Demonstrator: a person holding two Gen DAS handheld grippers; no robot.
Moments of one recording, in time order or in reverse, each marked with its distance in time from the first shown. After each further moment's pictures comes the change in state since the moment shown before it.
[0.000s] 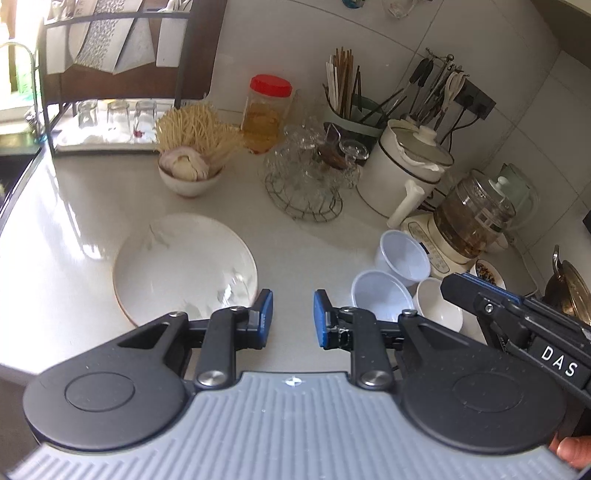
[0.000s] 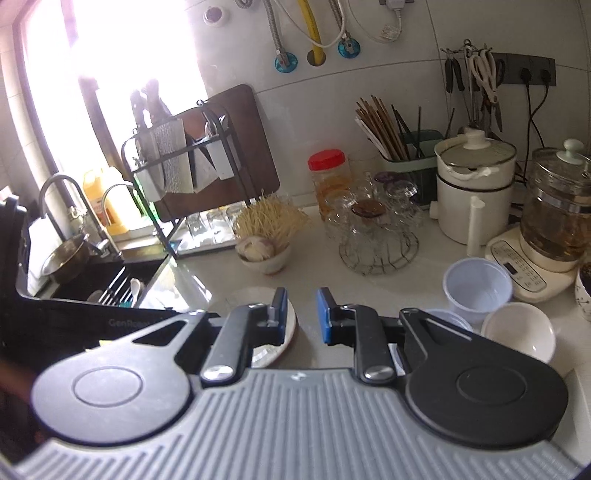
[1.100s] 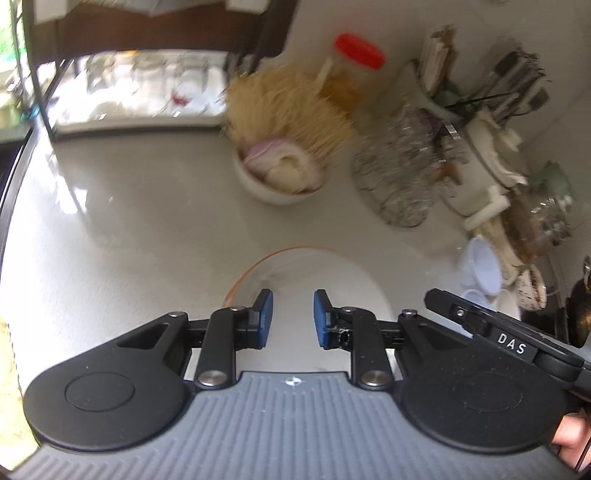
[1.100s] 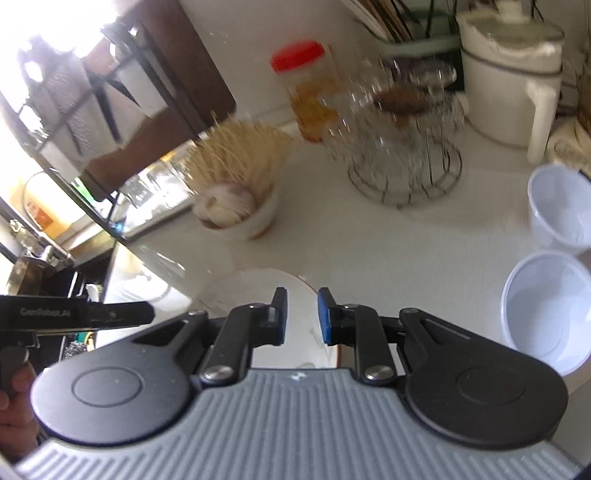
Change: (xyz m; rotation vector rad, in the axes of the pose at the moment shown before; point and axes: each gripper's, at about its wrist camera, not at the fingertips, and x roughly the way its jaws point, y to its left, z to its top) left arm 0.108 0.175 0.117 -0.013 0.219 -0.056; right arm 0.193 0.048 0.012 0.232 0.219 -0.118
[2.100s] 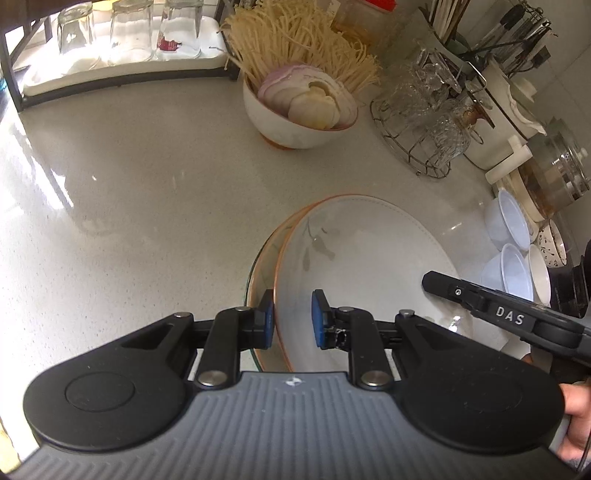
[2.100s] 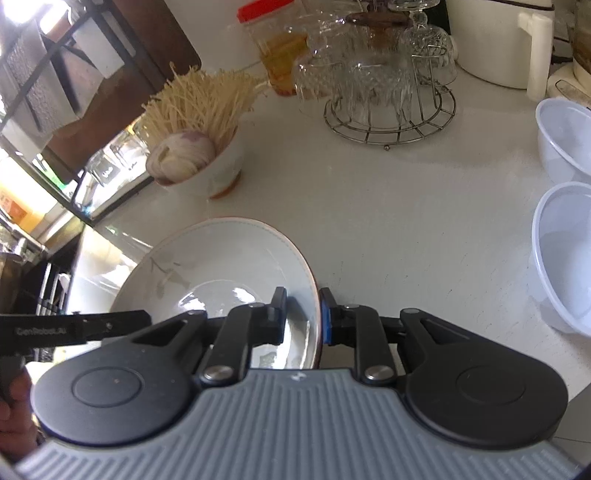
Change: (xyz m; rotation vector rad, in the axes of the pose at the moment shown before) left arm 0.076 0.045 -0.024 0.058 0.097 -0.017; right arm 0.067 -0.020 -0.038 0.039 0.081 -0.065
